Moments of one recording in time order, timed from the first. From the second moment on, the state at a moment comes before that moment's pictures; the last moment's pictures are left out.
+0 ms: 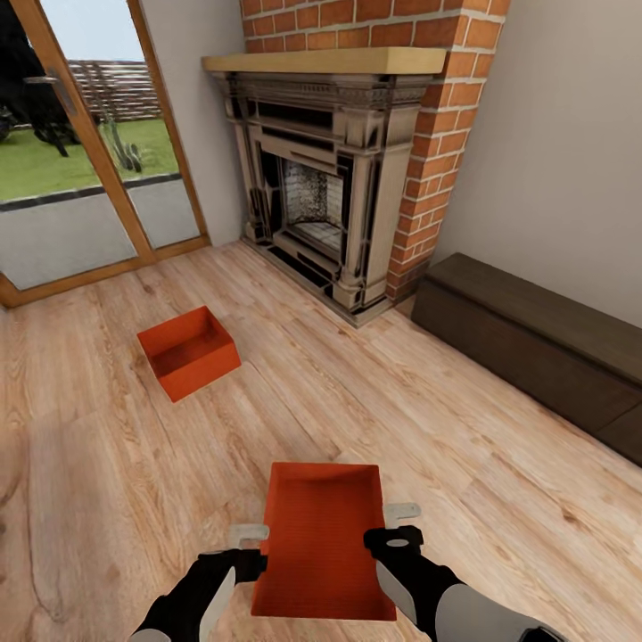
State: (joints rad) left arm -0.48 -0.11 0.00 -0.52 0.02 0.37 0.08; right arm -0.66 0.13 0.67 -0.24 -0.54 0.08 -0.41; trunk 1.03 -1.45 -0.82
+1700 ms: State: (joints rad) left arm -0.58 -0.11 -0.01 -0.48 0.02 0.37 0.07; right arm -0.66 0.13 0.67 -0.24 -0.55 0.07 -0.43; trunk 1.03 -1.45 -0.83
